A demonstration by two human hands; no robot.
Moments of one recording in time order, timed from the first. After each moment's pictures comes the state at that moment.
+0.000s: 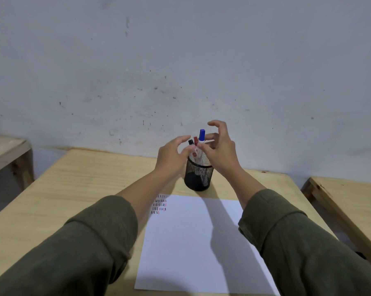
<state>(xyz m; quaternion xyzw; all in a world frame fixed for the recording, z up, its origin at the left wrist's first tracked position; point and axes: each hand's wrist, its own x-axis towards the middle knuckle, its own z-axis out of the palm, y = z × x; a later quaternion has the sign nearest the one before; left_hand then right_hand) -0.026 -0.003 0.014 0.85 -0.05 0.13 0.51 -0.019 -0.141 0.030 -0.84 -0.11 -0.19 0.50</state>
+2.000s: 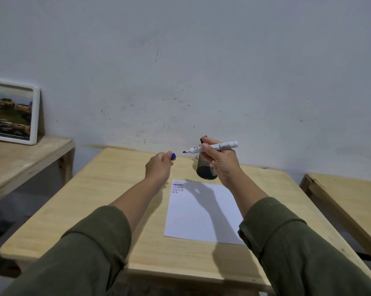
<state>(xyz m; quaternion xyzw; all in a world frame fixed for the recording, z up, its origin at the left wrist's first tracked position) -0.130 0.060 0.003 0.79 0.09 0.11 0.60 -0.124 -0.105 0.036 -0.62 -0.09 -0.03 0.78</state>
